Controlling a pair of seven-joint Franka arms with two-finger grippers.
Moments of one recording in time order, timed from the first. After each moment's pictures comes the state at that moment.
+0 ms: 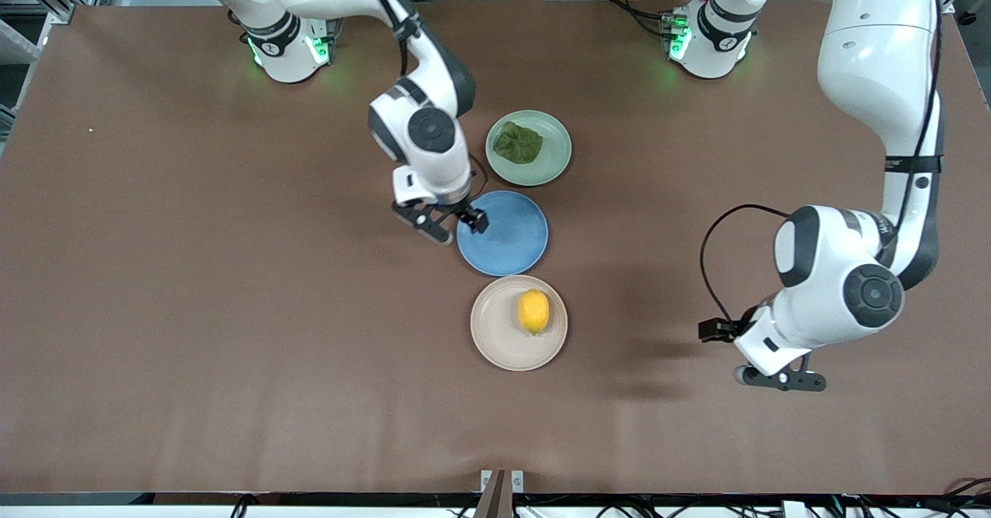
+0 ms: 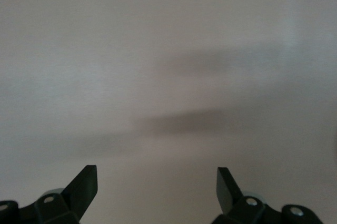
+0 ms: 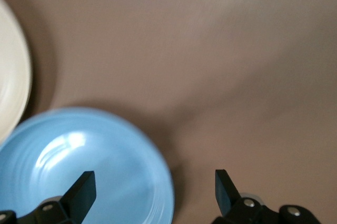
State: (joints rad) left arm -0.07 0.72 -0.09 -1.32 0.00 2.07 -0.04; right arm 0.73 0.52 -0.05 -1.81 0.04 2.32 1.26
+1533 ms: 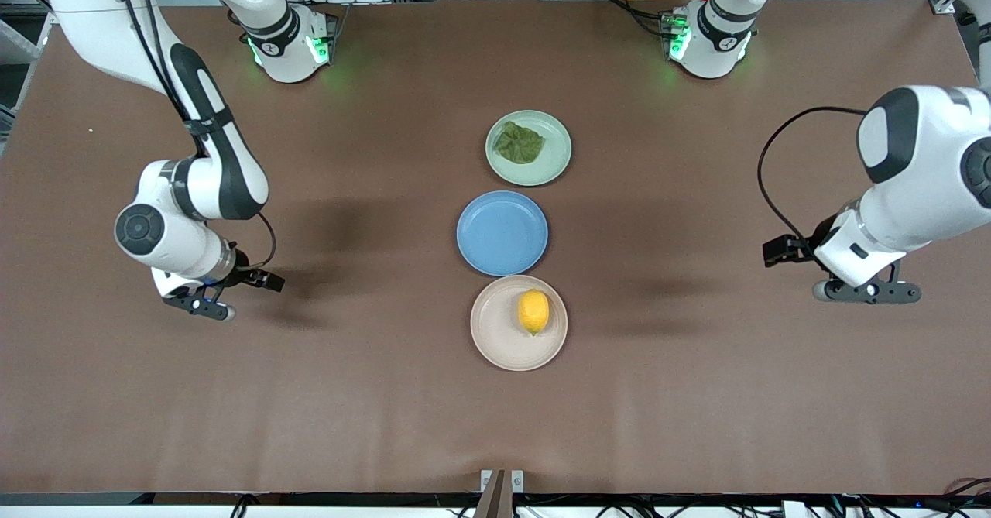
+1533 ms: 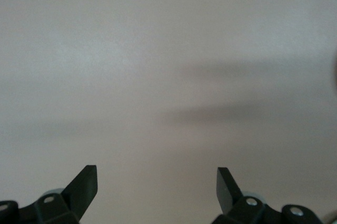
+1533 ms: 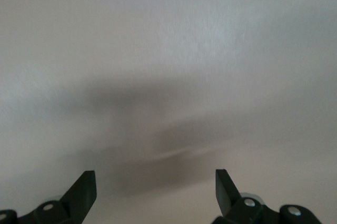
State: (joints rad) left arm 0.06 0.23 -0.15 -1.73 0.02 1.93 -0.03; right arm 0.12 0.43 -0.06 -2.05 0.04 2.45 0.30
